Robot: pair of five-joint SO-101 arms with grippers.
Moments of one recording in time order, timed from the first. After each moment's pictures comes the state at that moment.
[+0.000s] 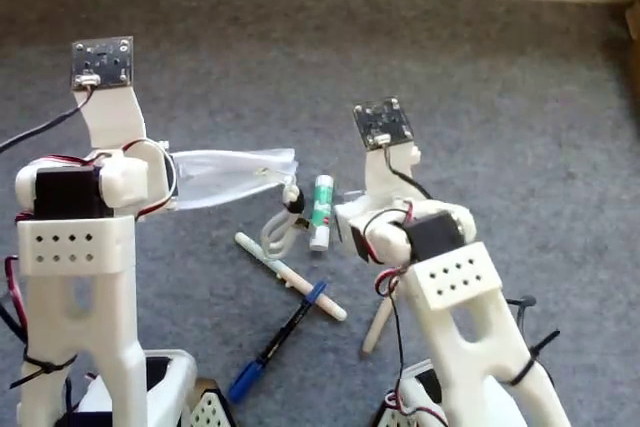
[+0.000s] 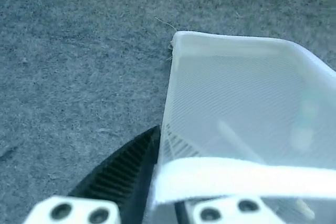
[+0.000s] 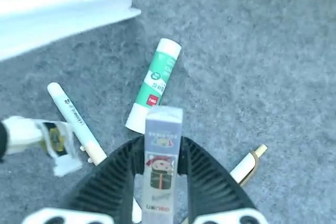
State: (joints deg) left arm -10.9 -33.6 16.7 88.7 11.4; right arm -23.5 -42.4 42.2 64.4 -1.5
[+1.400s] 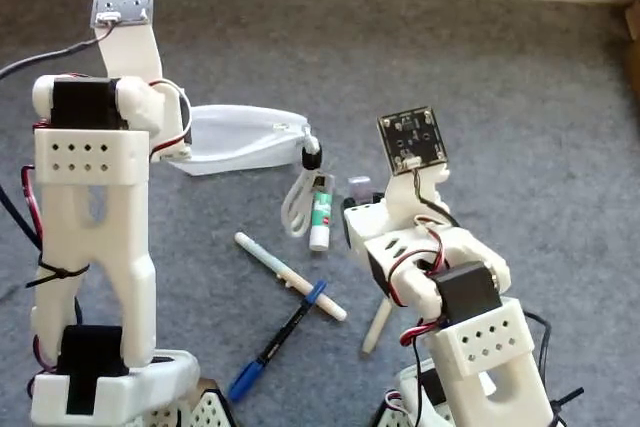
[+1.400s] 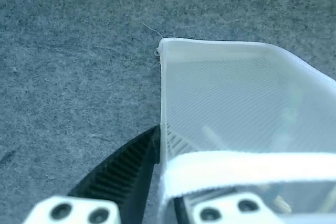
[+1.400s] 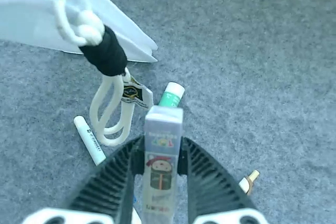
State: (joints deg) left arm -4.7 -9.2 -12.4 100.2 14.4; right arm -23.5 -58.5 45.2 64.4 -1.5
